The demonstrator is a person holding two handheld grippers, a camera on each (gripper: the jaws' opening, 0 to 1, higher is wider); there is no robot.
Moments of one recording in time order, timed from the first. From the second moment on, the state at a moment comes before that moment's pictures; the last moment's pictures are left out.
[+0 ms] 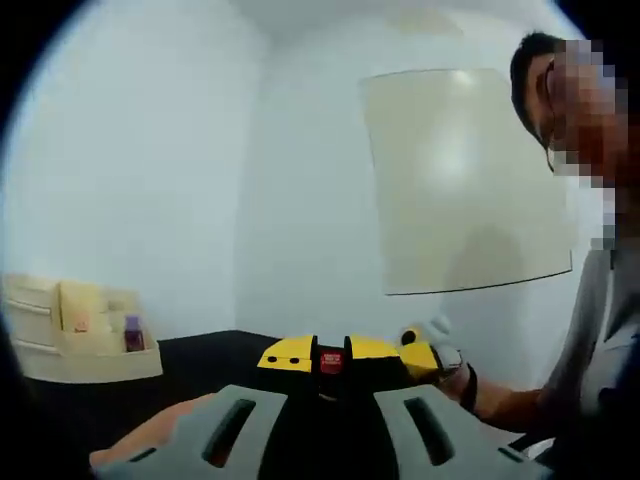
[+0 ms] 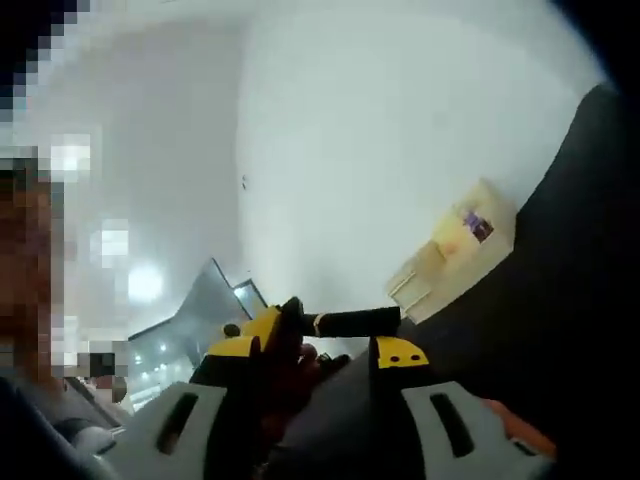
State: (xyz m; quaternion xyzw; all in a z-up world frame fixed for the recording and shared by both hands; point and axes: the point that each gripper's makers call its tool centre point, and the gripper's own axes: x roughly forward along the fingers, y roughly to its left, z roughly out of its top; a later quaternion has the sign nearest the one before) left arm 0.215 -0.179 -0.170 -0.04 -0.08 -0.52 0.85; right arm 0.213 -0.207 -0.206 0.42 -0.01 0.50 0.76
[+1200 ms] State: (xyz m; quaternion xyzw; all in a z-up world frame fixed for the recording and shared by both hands) left arm 0.223 -0.189 -0.241 0.28 -0.09 -0.42 0.86; right arm 0.226 -0.233 -0.200 0.41 -0.06 0.43 0.81
